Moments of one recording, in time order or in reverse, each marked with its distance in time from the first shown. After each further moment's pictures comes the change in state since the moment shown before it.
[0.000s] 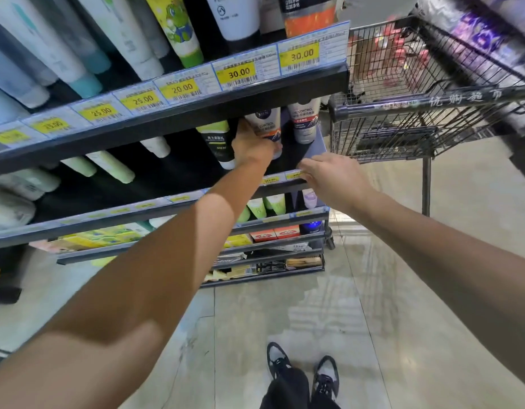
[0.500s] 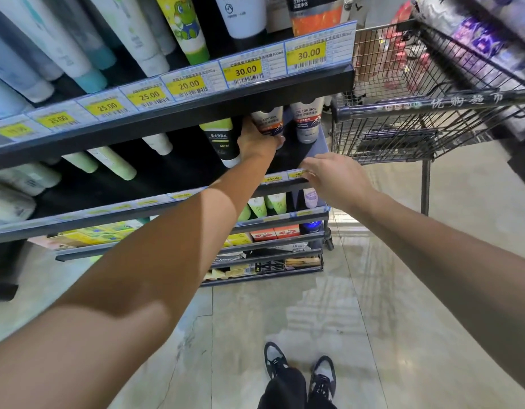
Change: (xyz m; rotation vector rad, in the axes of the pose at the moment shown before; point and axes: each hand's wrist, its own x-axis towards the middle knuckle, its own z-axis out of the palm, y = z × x) left_hand 0.010 0.000 0.008 -0.016 -0.001 -0.025; right_hand 0.001 -0.002 0.001 0.055 -0.051 0.068
